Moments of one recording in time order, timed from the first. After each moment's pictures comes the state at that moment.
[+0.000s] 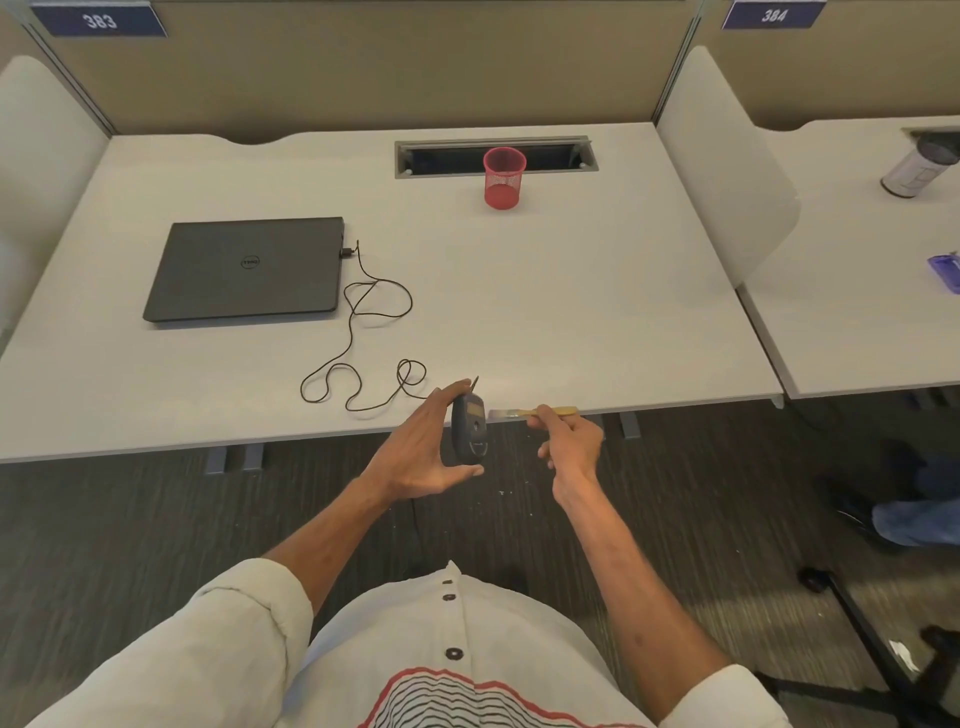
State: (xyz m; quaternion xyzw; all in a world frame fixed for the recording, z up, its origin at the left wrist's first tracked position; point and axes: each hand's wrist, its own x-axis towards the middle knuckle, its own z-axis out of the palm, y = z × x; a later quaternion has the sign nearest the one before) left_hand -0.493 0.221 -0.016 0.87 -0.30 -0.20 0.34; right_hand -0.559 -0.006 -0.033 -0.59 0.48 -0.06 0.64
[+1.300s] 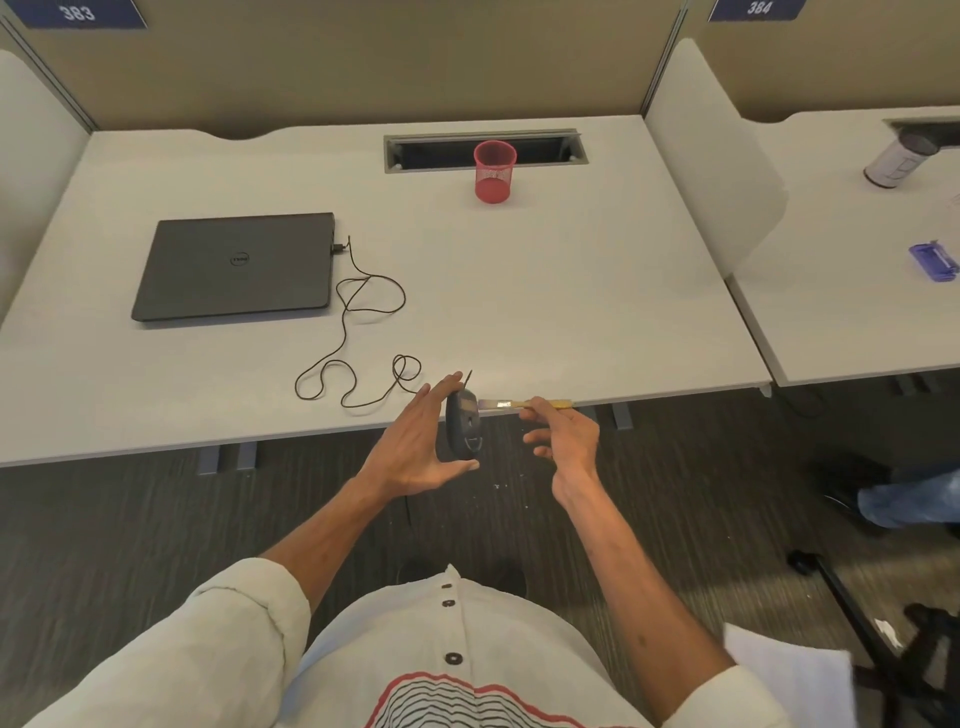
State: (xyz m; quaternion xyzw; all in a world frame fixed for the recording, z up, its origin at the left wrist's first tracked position) left_hand -0.493 0.225 -0.031 0.88 -0.30 -0.19 0.32; right_hand -0.570 -0.004 -0.024 -0.57 0.45 -0.05 0.68
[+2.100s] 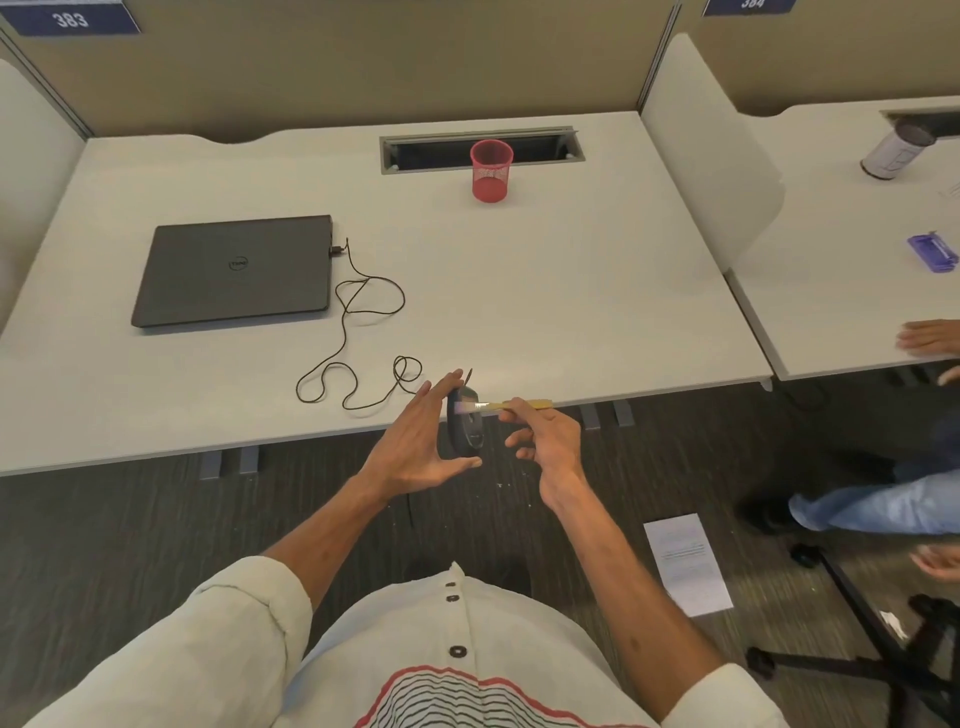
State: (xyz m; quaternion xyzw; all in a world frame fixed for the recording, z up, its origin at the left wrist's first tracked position) left_hand -0.489 0.226 -0.027 0.87 -0.30 -0.20 0.33; right_hand -0.569 0.018 -0.022 -0.56 0.41 -0.02 0.72
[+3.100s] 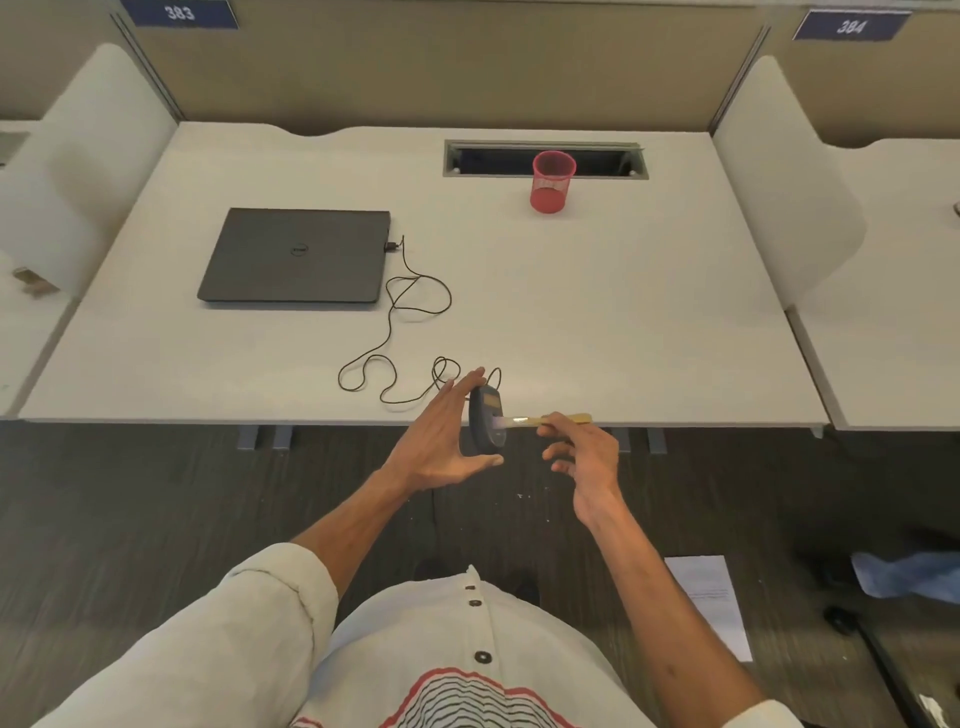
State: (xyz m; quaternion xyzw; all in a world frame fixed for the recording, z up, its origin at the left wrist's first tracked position) left_hand -0.488 0.233 -0.021 0.89 -0.25 -0.17 0.35; right_hand -0.563 0.004 -0.030 -0.58 0.40 -0.01 0.71
